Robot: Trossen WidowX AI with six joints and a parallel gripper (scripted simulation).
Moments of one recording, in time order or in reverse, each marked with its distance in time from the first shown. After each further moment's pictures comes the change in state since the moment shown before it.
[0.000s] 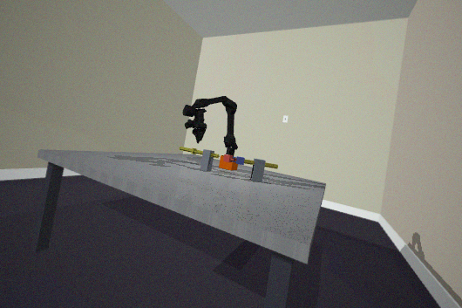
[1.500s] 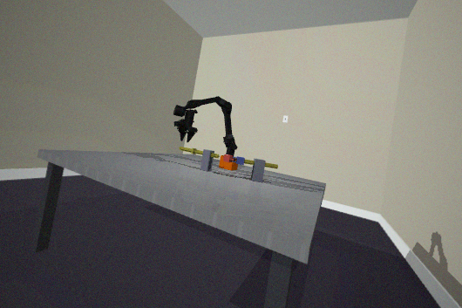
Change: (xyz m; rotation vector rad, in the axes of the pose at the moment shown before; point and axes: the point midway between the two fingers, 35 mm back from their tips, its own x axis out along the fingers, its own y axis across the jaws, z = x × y) arm -0.018 -0.095 0.074 -0.364 -0.123 -0.241
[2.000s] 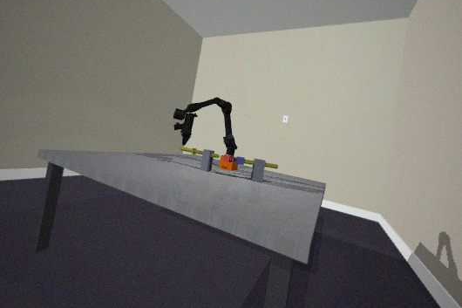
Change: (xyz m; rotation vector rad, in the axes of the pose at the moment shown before) arm 0.023 -0.001 -0.001 0.512 -0.021 0.019
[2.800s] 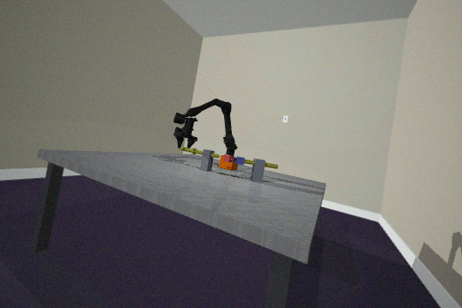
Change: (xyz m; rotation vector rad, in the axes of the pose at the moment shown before) arm 0.028 -0.004 -0.003 0.612 -0.008 0.033
